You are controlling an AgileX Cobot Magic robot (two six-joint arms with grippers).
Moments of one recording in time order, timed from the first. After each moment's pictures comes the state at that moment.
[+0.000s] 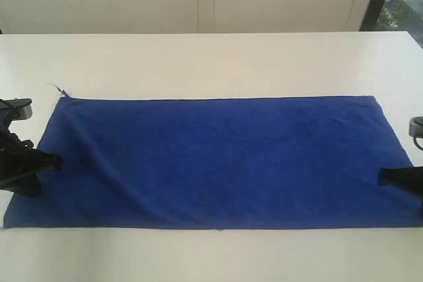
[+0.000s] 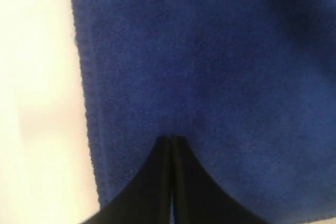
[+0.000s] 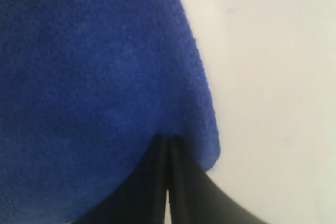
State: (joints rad) left arm -0.07 1.65 -0.76 -0.32 0.59 0.26; right arm -0.22 1.64 -0.66 -0.21 0.58 0.40
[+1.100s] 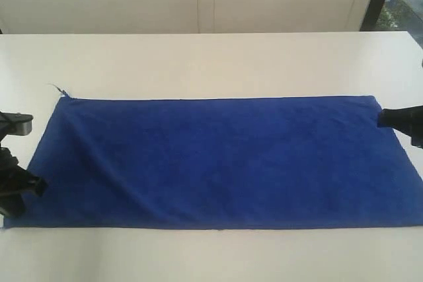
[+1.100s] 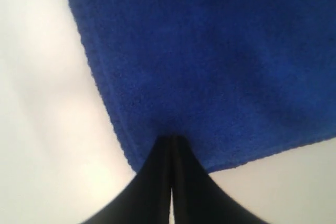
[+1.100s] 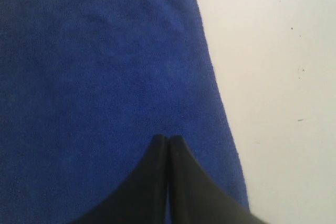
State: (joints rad) left arm -0.07 1.63 -0.76 -0.18 0.76 0.31; right arm -0.15 1.31 -0.66 -0.15 0.41 0.30
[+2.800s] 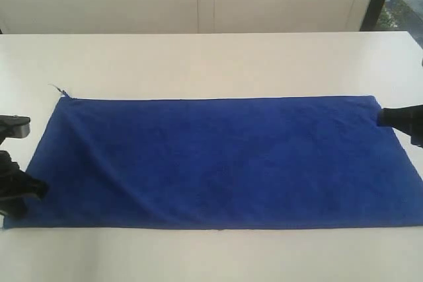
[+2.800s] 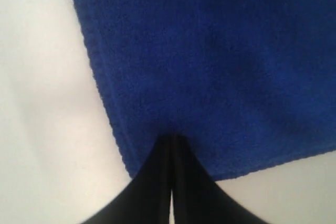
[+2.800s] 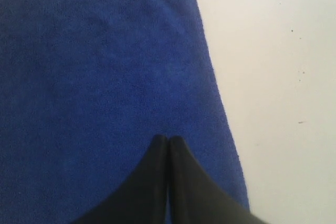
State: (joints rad) left arm -0.07 1.61 -0.71 -0.20 0.67 0.30; right arm -0.15 1.31 -0.66 -0.15 0.41 0.30
